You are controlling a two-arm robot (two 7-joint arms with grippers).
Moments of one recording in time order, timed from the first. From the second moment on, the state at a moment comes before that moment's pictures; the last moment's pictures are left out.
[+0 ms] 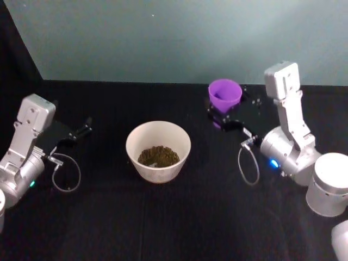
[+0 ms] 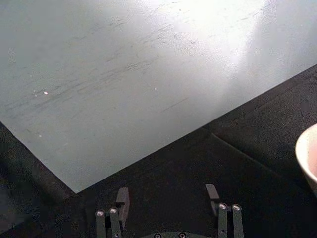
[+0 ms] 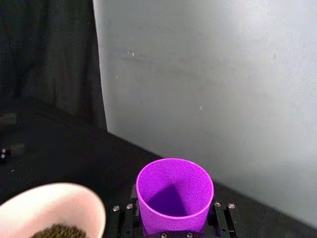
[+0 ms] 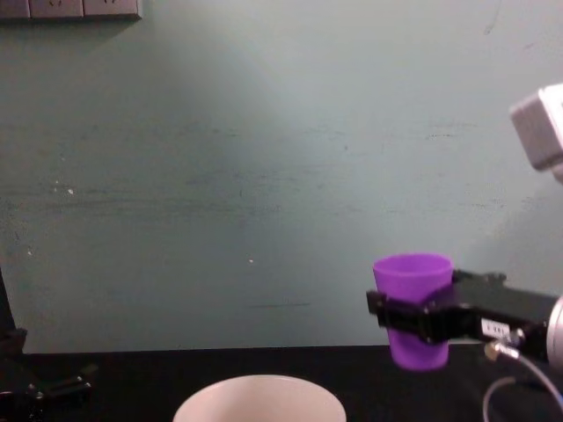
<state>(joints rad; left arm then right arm) -0.20 0.60 0.45 -1.41 -0.25 -0.12 0.03 0.21 0.15 -0.18 -1.50 -0.01 0.11 0.40</state>
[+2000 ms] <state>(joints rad) -0.20 0.60 0.45 -1.41 -0.25 -0.12 0.03 0.23 0.22 -0.21 -1.30 0.17 -0.13 0.44</state>
